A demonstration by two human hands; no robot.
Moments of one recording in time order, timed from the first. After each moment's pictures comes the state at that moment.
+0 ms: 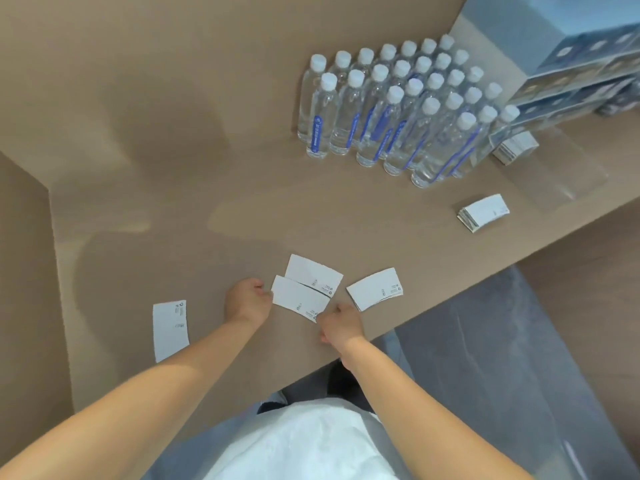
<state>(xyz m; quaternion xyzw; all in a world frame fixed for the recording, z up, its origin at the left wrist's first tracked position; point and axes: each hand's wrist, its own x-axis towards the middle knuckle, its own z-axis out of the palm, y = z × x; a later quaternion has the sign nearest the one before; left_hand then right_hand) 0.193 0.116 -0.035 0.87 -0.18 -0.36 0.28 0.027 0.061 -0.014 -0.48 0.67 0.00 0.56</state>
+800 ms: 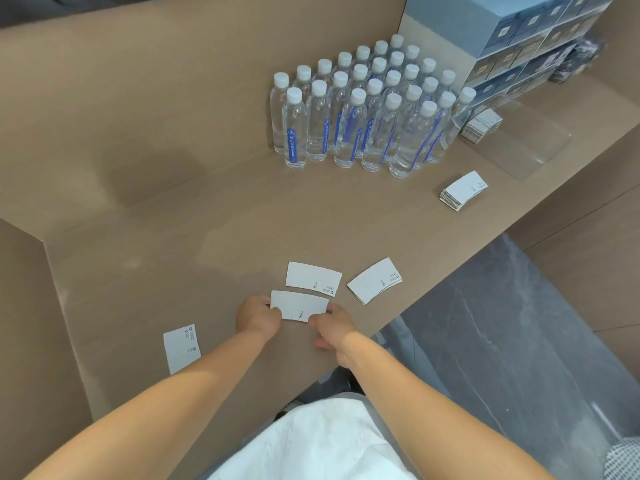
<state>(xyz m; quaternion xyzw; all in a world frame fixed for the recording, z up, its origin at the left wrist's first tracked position) 0.188 0.119 -0.025 0.87 -0.25 -0.37 0.20 0.044 0.083 -0.008 -0.37 0.64 -0.09 0.66</state>
